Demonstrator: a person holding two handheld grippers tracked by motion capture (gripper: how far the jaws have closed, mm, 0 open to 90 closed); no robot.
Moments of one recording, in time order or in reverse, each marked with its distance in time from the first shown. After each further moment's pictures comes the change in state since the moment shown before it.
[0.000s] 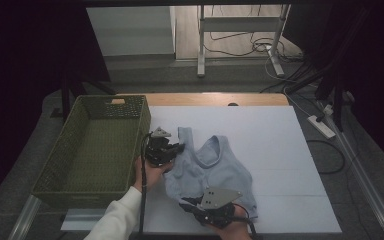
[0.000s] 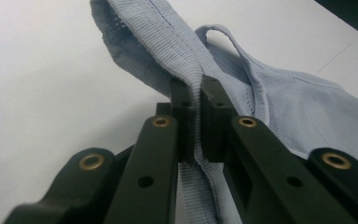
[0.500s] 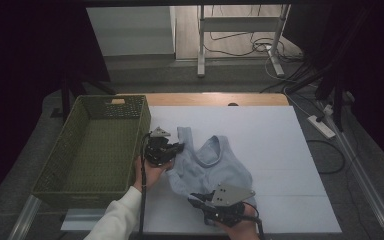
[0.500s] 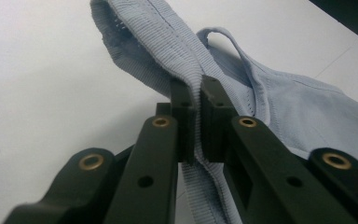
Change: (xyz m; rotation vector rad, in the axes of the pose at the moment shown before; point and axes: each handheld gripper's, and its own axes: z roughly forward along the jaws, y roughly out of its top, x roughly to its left) left arm 0.002 0.000 0.000 -0.008 -0.002 -0.012; right arm -0.008 -0.001 -0.021 -0.030 -0.056 0.021
